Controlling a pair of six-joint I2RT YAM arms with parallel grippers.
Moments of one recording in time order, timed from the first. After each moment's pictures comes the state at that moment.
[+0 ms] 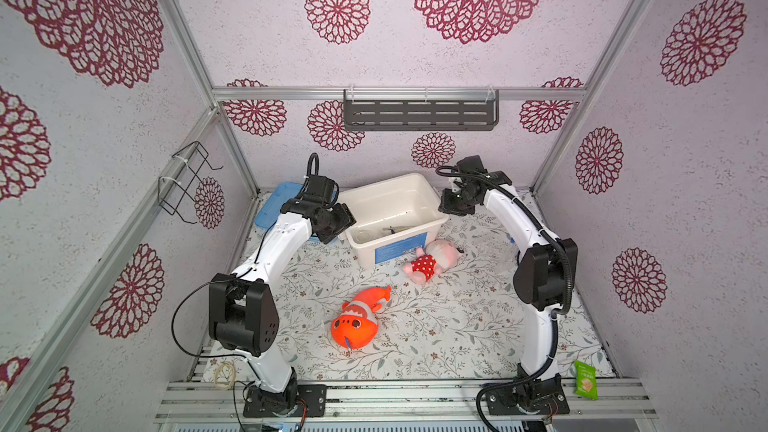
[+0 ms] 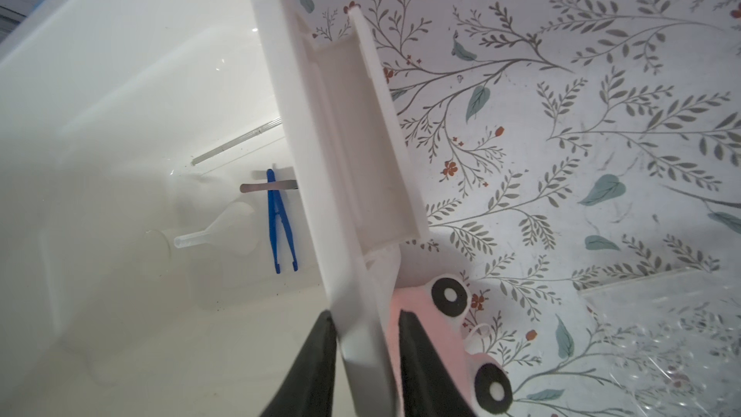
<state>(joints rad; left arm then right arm) -0.24 1.74 1.54 -0.77 0.15 -0.81 0.30 2.09 2.05 -0.97 -0.16 0.34</state>
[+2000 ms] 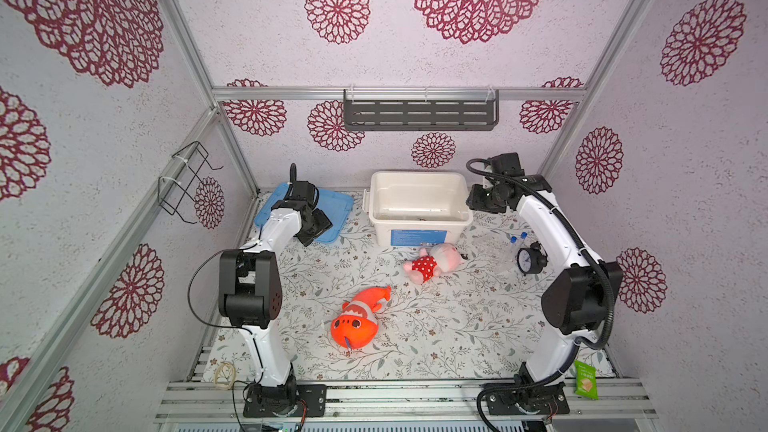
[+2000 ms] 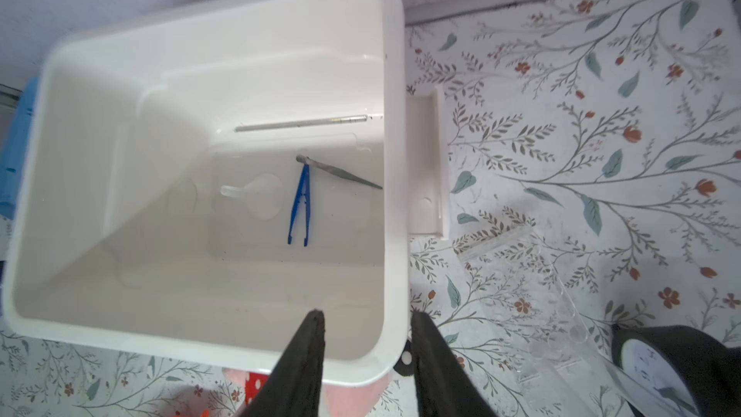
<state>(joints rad) -0.07 1.95 1.55 -0.73 0.01 -0.75 0.19 1.79 1.84 -0.89 -0.08 0.31</state>
